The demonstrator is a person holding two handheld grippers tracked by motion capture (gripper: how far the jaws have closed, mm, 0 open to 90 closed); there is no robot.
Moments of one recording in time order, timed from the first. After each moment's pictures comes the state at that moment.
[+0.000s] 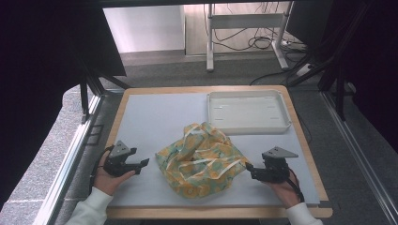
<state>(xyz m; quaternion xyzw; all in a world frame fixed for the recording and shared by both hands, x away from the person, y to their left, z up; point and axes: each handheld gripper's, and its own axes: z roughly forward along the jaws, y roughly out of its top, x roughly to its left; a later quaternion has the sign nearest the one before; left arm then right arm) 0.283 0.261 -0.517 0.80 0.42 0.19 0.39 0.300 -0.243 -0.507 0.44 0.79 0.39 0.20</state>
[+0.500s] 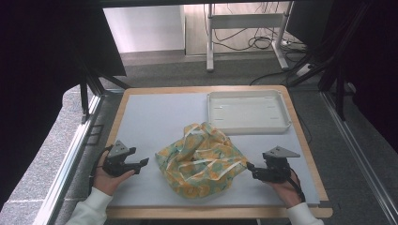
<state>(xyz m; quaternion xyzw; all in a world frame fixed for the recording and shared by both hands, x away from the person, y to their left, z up) 0.280 0.261 -0.513 0.79 0.43 0.19 0.40 0.301 -0.246 -0.506 0.44 0.79 0.39 0.20</state>
